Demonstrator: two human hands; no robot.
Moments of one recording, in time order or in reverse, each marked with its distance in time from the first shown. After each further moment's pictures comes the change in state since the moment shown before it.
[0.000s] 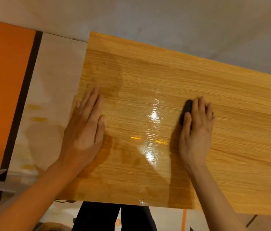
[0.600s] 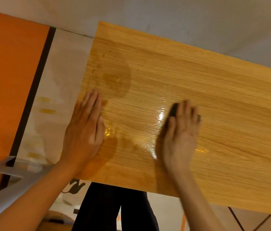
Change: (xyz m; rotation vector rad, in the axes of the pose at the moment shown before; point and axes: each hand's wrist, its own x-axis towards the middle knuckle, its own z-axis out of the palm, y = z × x) left_hand -0.038 0.004 0.014 0.099 0.054 -0.068; right_hand -0.049 -0.021 0.006 0.050 -0.020 -0.068
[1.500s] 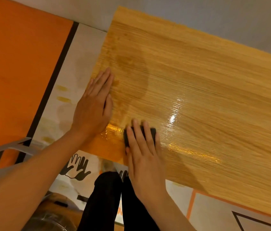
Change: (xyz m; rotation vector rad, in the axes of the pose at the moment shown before) left_hand 0.001 0.001 0.002 0.000 0.079 0.008; right_hand -0.109 -0.018 -0.003 -0.069 -0.361 -0.534
